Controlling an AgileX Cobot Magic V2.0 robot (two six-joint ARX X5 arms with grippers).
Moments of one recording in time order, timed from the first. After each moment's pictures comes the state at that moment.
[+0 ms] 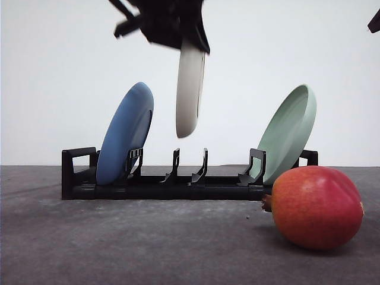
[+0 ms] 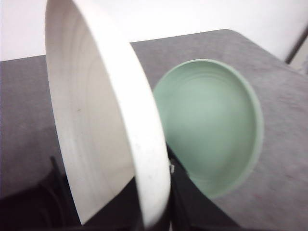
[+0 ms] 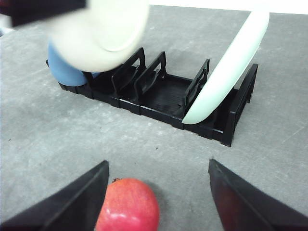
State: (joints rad) left_arx -0.81 1.44 1.14 -0.06 -0.14 -0.23; right_arx 0.21 0.46 0.58 -0.53 -0.37 0.05
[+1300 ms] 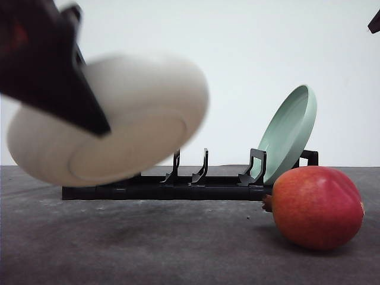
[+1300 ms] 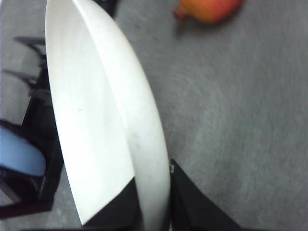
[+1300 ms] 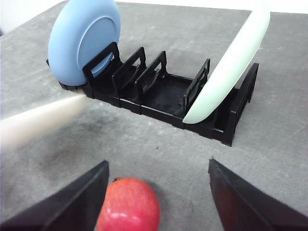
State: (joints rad) left_arx -1.24 1.10 0.67 -0.45 -0.49 0.41; right_arx 0.21 0.46 0.58 -0.53 -0.37 0.05
